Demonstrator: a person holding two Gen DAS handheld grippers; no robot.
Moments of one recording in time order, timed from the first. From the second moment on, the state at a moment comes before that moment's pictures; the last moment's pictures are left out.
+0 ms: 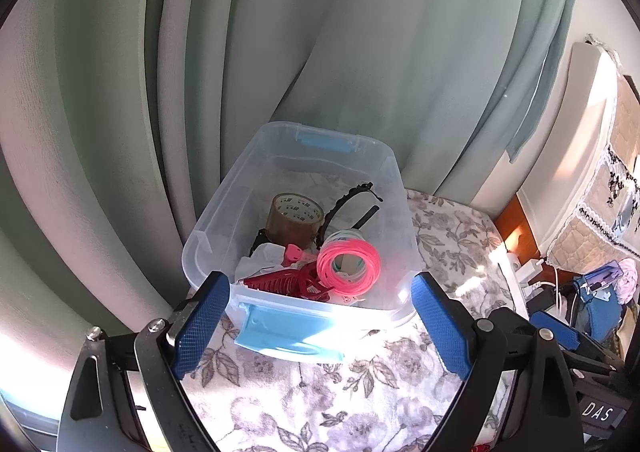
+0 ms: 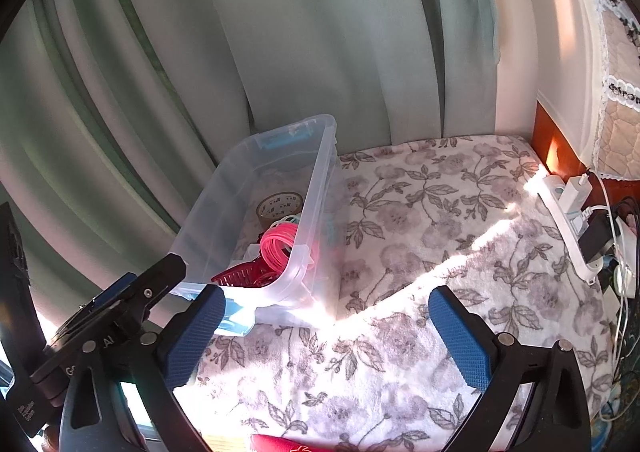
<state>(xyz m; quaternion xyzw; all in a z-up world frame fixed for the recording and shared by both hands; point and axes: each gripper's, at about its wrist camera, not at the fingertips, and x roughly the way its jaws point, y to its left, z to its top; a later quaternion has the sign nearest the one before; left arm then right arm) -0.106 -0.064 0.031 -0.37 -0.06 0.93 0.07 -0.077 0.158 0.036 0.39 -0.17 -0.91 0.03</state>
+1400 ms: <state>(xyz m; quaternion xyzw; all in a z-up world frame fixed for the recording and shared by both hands) -0.105 -0.057 0.031 -0.37 -0.03 0.93 0.04 -0.077 0.164 0.029 0.41 -0.15 -0.90 0.02</state>
